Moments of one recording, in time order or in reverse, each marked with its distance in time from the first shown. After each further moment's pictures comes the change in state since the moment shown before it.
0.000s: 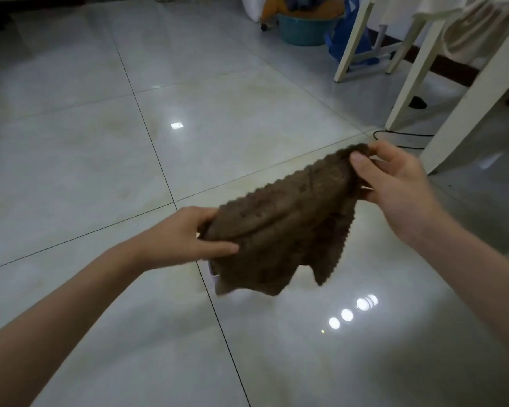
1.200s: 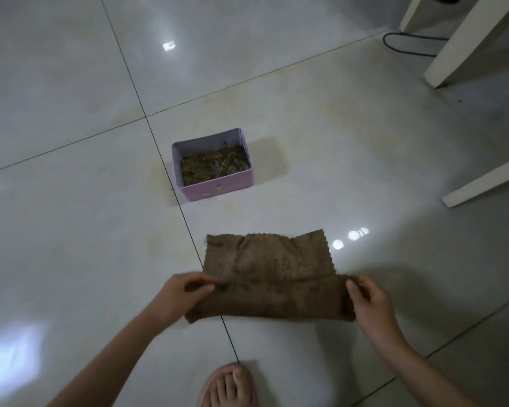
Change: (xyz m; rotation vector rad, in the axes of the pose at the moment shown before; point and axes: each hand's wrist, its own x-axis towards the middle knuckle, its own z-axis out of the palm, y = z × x) left_hand -0.104 -0.093 0.229 -0.198 0.072 -0.592; right_hand -0.230 0.249 -0.078 -0.328 0.114 0.610
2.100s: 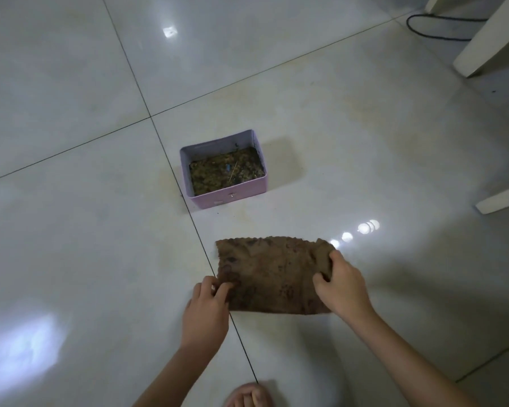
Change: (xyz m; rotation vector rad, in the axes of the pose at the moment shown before) left_hand 0.019 -0.020 0.041 0.656 0.281 0.121; right_hand 0.031 -0.075 0.069 -0.575 -0.152 -0.112
